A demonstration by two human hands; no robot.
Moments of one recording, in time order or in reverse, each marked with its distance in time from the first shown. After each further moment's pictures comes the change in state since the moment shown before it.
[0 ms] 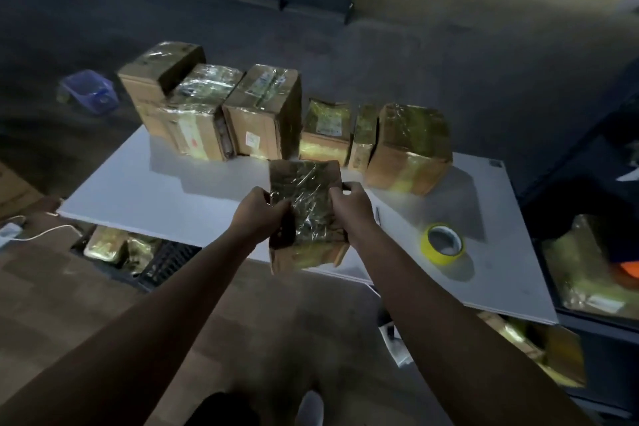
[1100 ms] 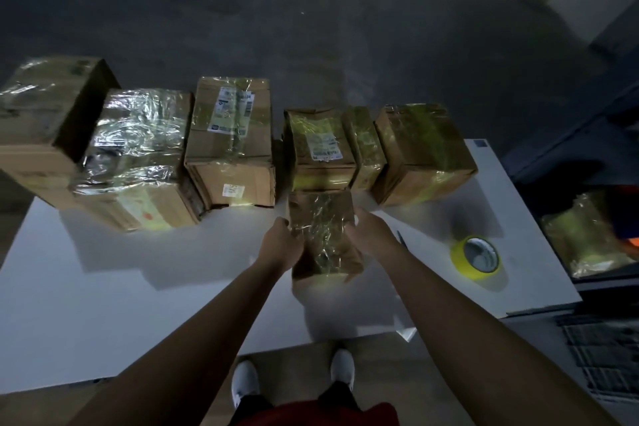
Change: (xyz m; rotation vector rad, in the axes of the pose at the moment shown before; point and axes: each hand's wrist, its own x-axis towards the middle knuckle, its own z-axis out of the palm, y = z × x) left_hand 0.212 -0.044 0.033 0.029 -0.484 -0.009; right_hand 0.146 -0.001 0.067 -0.644 0.000 0.244
